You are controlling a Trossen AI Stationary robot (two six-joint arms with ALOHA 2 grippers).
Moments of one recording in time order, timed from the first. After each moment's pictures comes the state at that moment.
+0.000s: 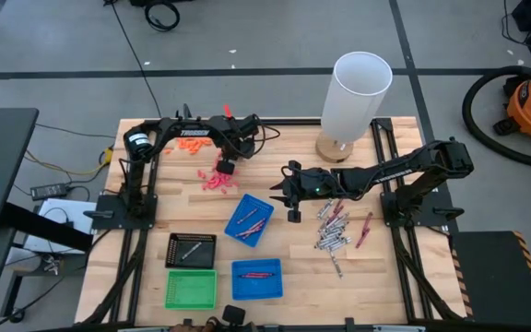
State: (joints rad) left arm 0.55 2.02 1.36 -0.73 -0.17 0.83; right arm 0.04 1.52 0.84 0.21 0.16 -0.11
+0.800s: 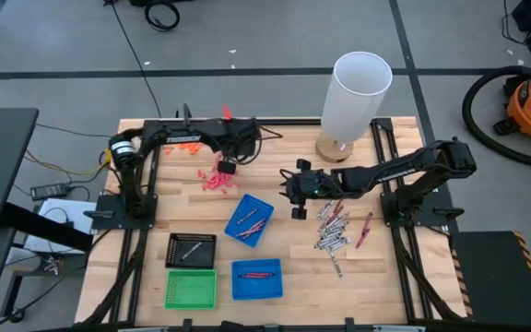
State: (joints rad) left arm 0.43 1.84 1.35 -0.79 -0.34 0.67; right arm 0.04 1.49 0.84 -0.01 0.30 -0.08
